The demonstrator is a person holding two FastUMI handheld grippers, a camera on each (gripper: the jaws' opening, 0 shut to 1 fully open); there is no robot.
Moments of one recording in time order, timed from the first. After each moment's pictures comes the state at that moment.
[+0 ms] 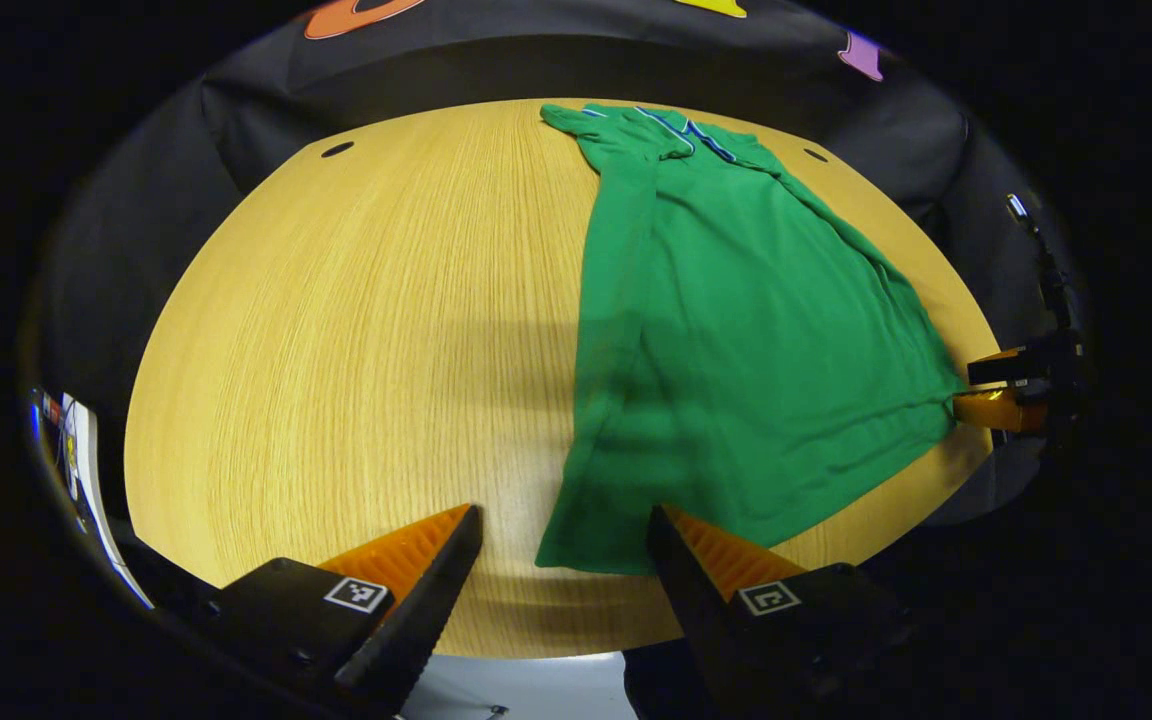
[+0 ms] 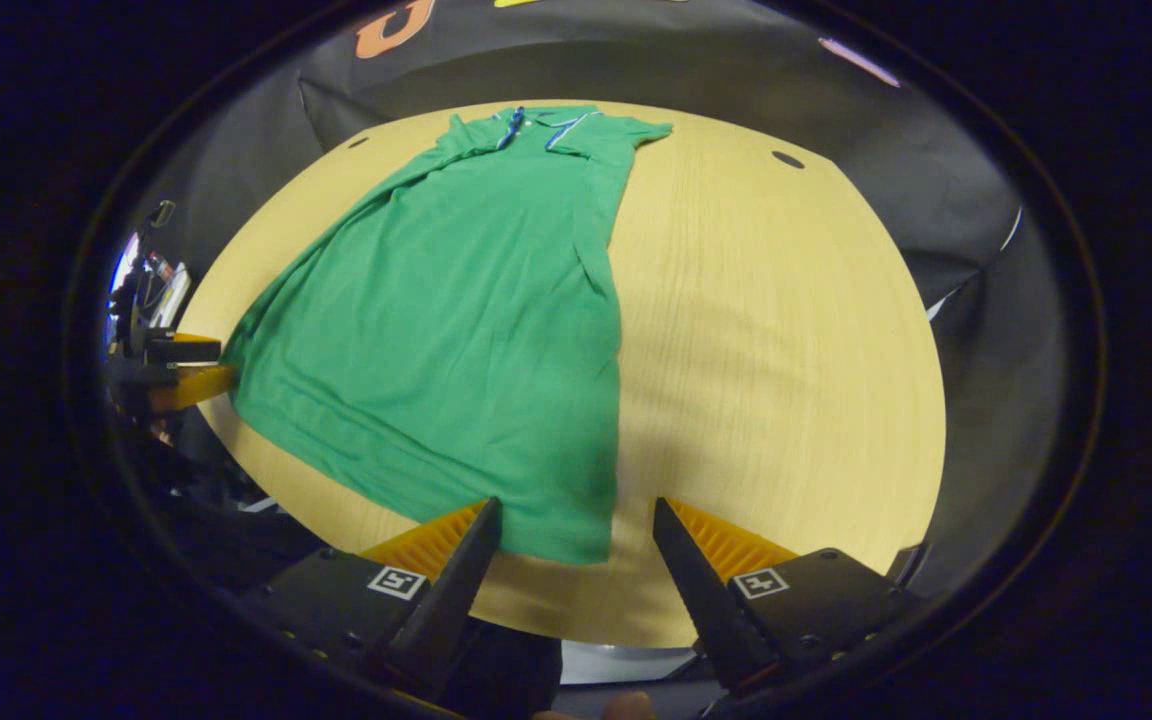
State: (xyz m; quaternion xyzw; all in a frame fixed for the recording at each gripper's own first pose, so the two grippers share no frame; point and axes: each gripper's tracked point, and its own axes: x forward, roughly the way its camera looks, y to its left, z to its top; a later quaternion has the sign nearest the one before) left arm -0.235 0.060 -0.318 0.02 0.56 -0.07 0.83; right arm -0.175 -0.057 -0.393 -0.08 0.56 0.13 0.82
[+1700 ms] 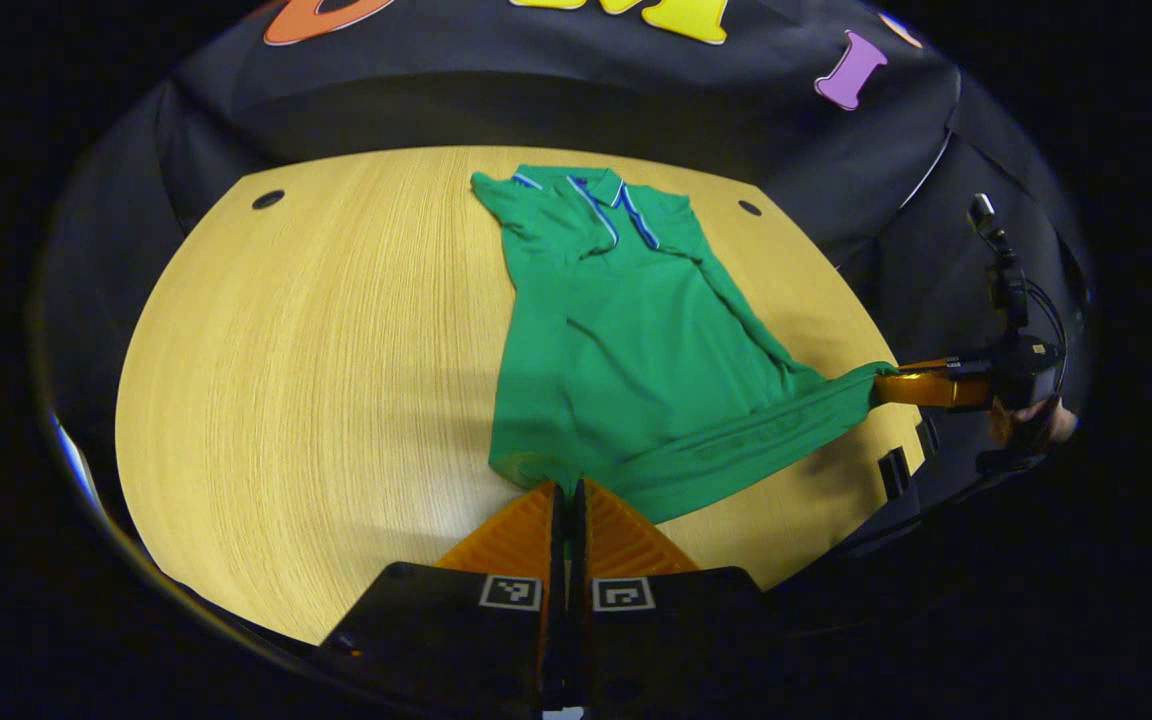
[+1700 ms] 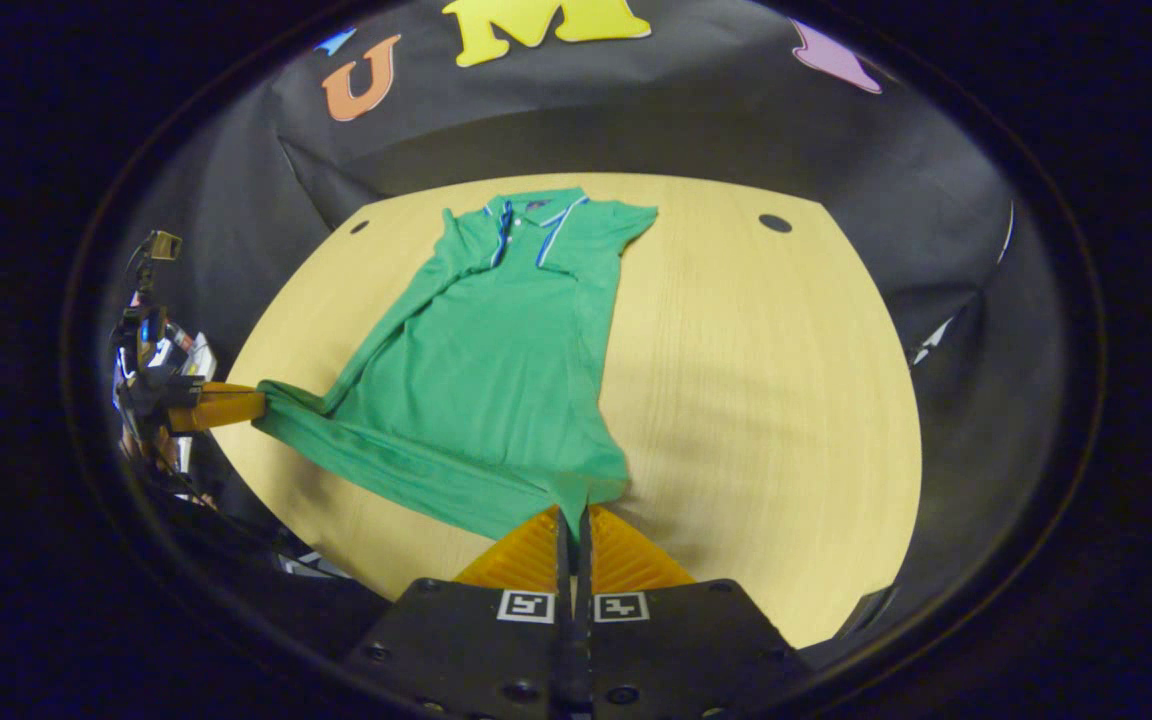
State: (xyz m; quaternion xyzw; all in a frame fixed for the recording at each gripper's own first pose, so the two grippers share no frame) left arm -0.060 0.029 -0.150 -0.04 0.47 -0.16 0.87; right arm -0.088 -0.045 -0.291 0.00 0.49 0.15 0.86
